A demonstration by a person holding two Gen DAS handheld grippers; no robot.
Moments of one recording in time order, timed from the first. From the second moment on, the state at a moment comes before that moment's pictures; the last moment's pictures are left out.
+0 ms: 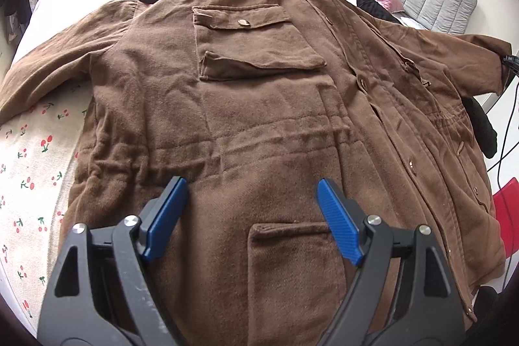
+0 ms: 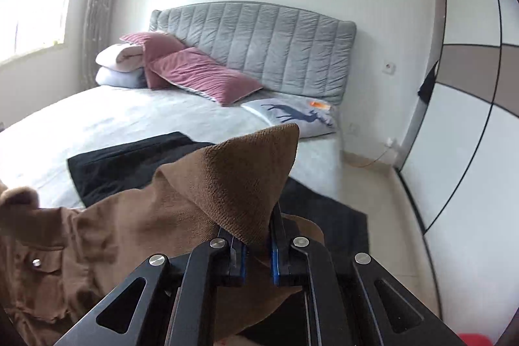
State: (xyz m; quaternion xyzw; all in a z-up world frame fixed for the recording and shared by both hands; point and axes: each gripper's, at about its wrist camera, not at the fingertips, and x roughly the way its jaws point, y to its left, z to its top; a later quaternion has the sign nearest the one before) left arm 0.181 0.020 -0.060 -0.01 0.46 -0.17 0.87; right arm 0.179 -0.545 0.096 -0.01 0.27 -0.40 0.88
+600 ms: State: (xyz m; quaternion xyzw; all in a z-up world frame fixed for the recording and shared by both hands) left arm 0.177 0.020 -0.048 0.00 0.47 -0.18 0.86; right arm 0.201 -0.622 0.075 -0.04 0.35 -0.40 0.84
